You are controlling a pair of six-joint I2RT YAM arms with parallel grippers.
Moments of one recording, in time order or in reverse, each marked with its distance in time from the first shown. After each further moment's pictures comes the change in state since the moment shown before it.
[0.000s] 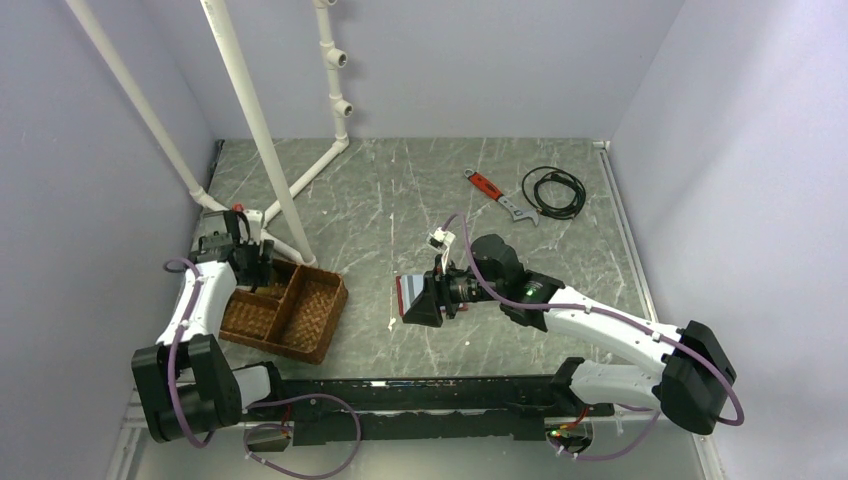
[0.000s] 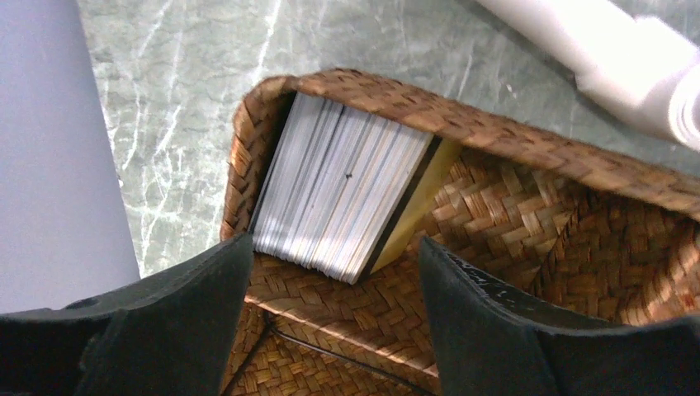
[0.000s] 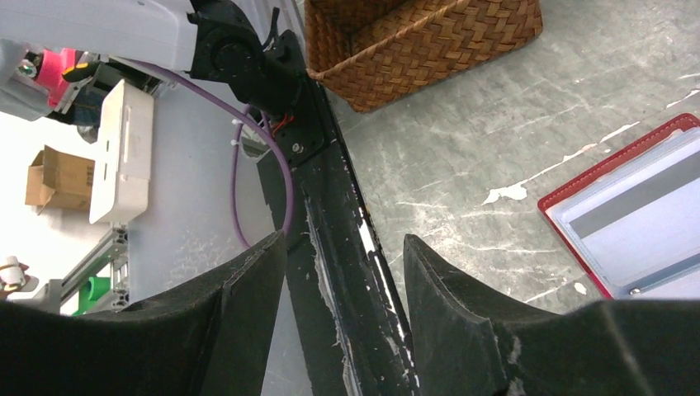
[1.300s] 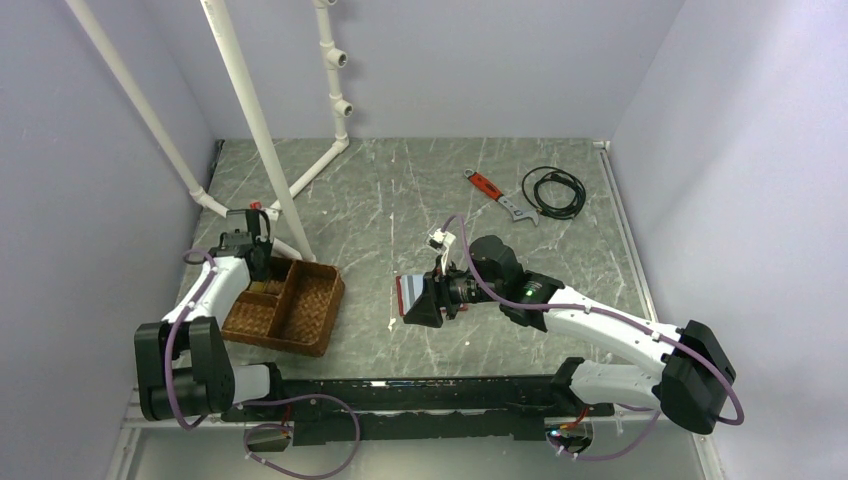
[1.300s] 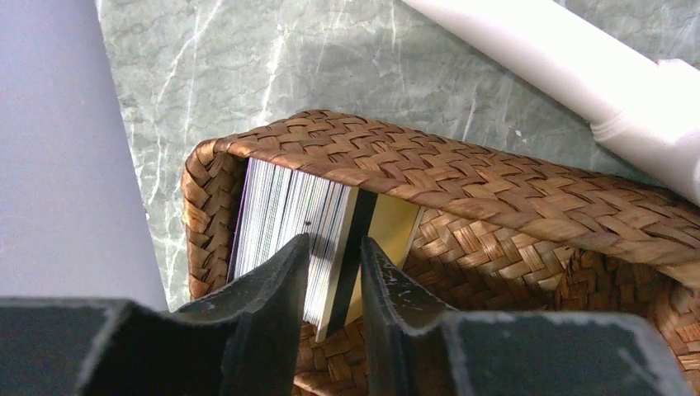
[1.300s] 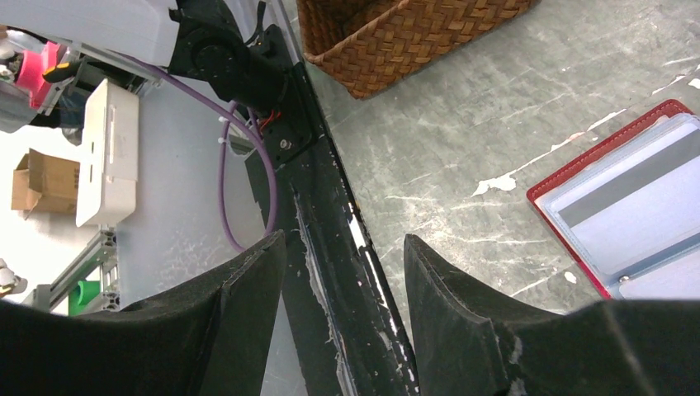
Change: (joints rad) left arm -0.114 0.095 -0.031 0.156 -0.161 0.007; right arm 0.008 0.002 0.000 -0.027 0.030 -0.011
